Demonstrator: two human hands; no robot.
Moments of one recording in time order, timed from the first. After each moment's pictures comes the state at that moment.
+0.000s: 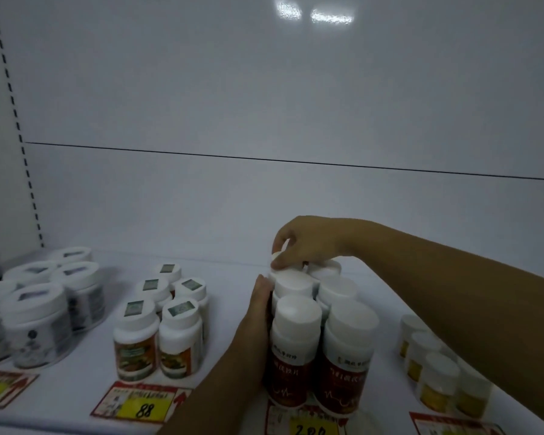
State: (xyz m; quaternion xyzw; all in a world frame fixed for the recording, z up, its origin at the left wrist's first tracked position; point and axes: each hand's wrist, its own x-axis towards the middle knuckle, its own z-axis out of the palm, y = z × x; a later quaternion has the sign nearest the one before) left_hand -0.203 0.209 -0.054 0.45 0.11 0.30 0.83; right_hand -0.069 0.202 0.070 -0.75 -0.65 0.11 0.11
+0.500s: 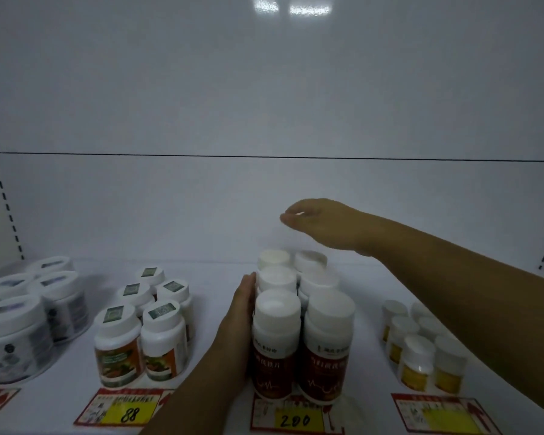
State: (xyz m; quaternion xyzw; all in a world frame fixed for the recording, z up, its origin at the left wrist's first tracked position) left_hand -0.207 0.210 -0.049 0.49 0.17 0.27 0.81; right_hand -0.057 0.155 0.072 -0.77 -0.56 0.08 0.28
